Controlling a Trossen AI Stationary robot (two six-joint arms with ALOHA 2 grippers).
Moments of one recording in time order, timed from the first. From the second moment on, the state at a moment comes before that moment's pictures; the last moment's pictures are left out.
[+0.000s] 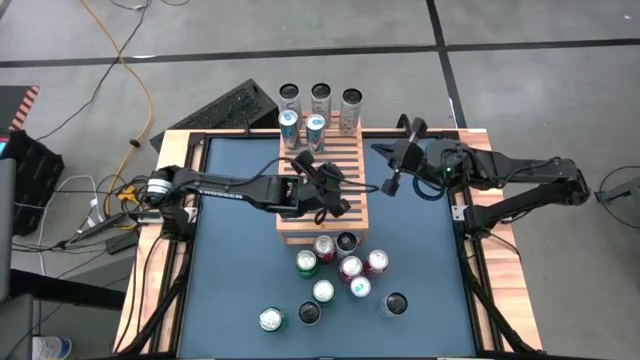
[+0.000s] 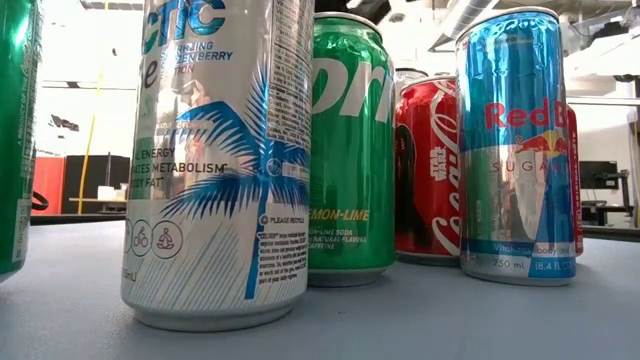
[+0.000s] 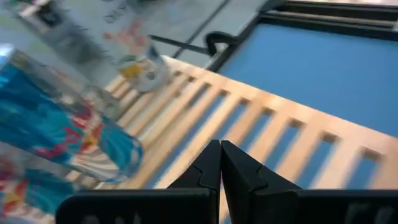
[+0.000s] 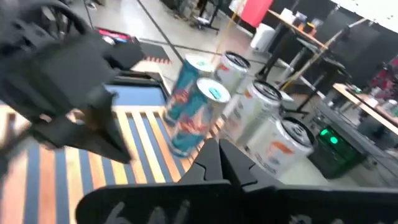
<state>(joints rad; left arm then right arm) -0.05 1.83 1.65 -0.48 -0.83 -0.17 0.01 1.09 1.20 -0.39 0.61 -0.25</state>
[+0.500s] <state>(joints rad) 0.01 1.62 1.61 -0.51 -0.77 -0.04 -0.21 1.11 1.02 -0.10 0.33 -0.34</state>
